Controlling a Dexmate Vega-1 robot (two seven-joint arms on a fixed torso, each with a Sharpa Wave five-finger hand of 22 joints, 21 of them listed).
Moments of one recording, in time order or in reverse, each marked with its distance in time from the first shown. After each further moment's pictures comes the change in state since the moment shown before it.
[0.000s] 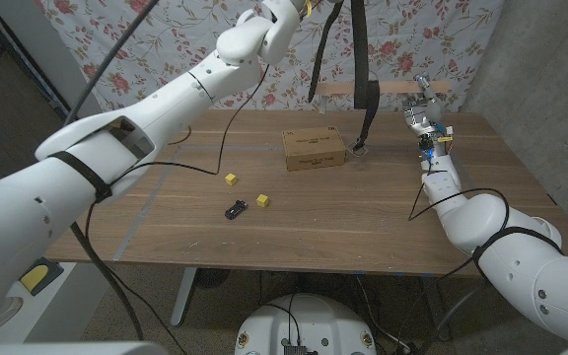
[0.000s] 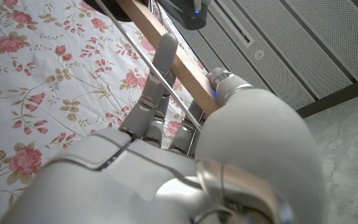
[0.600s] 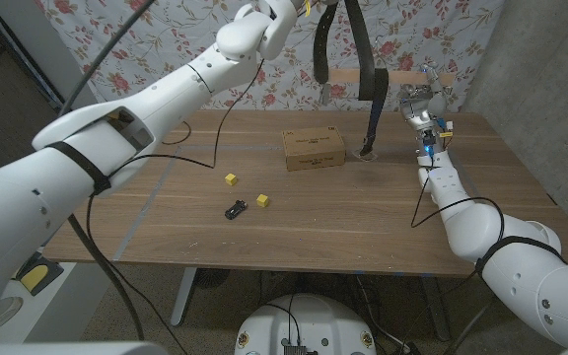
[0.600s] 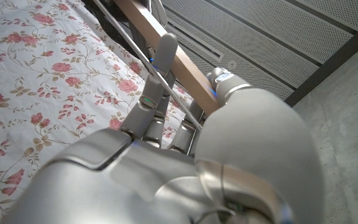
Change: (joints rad) left arm -0.043 0.001 0.040 0.061 0.054 0.001 -0.053; left_hand 0.000 0.000 0.000 0.000 0.005 0.000 0.000 -0.005 0.006 -0.003 -0.003 -0.011 0.005 -0.005 -0.006 -0.008 0.000 0.000 0.000 -0.008 0.000; right arm -0.047 -0.035 -0.156 -0.096 0.236 -0.247 0.069; right_hand 0.001 0.001 0.001 -0.004 0.000 0.005 0.005 0.002 0.000 0.000 0.000 0.004 0.000 0.000 0.000 0.000 0.001 -0.001 0.001 0.001 -0.002
